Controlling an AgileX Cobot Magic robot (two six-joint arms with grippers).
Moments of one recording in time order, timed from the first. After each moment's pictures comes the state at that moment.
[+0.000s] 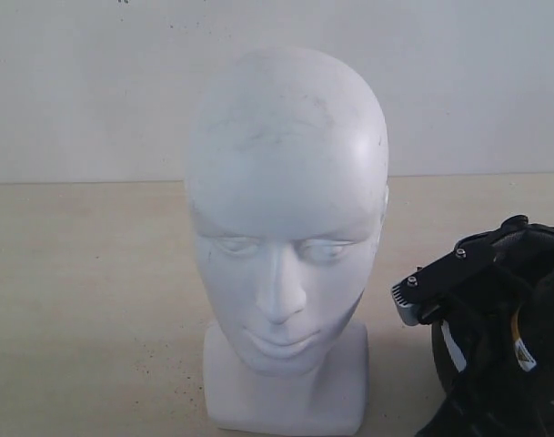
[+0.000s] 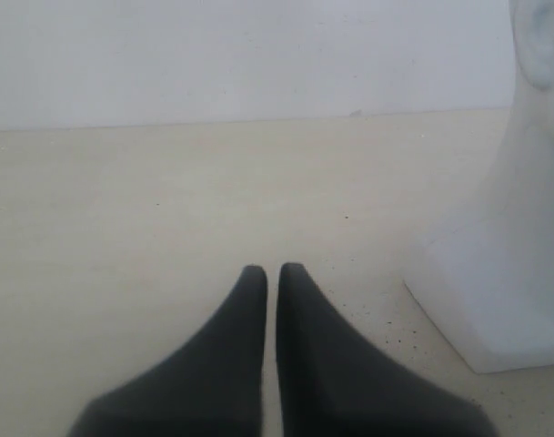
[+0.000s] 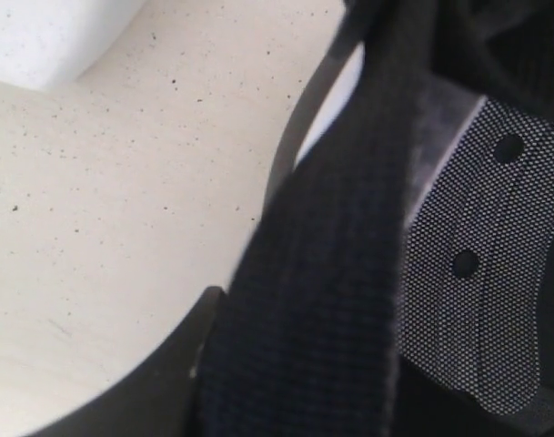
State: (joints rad) left arm -0.12 0.00 0.00 -0.06 0.29 0.00; right arm 0.68 1.36 -0.69 -0.27 0.77 0.34
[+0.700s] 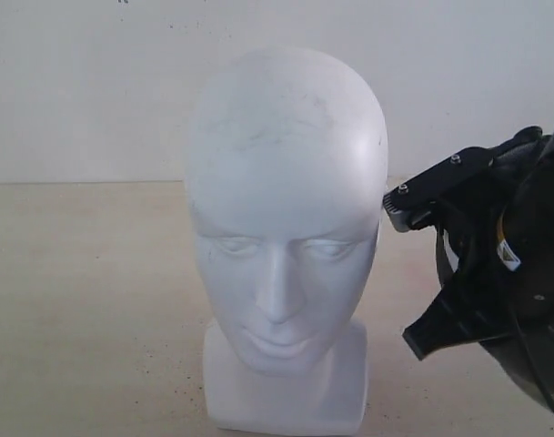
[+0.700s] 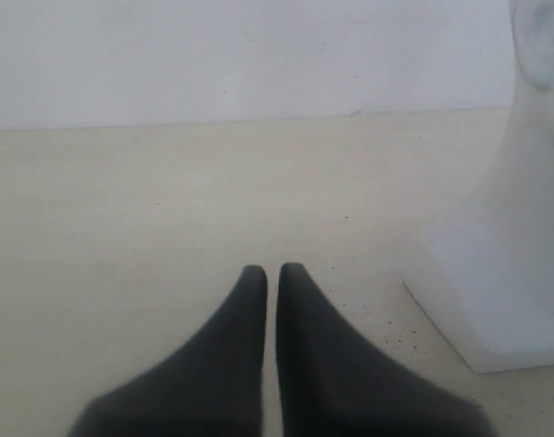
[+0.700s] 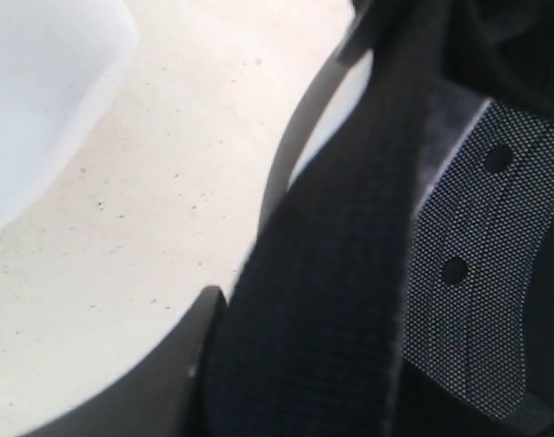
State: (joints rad) left arm -0.12 0.00 0.00 -0.06 0.29 0.00; right arm 0.68 1.37 -0.90 -0.44 0.91 0.41
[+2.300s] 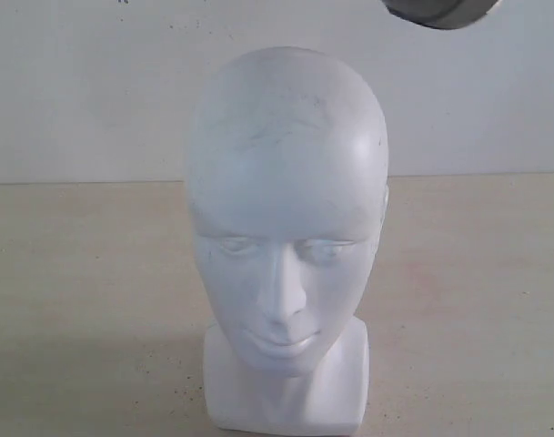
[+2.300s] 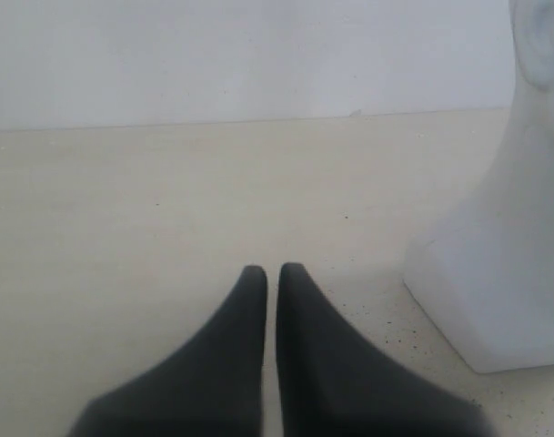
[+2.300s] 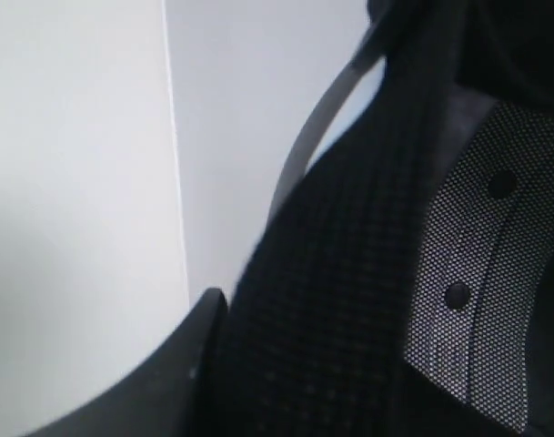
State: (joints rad) left arm -0.12 0.00 0.00 -0.06 0.29 0.00; right arm 0.68 1.00 -1.14 -0.65 -0.17 0.73
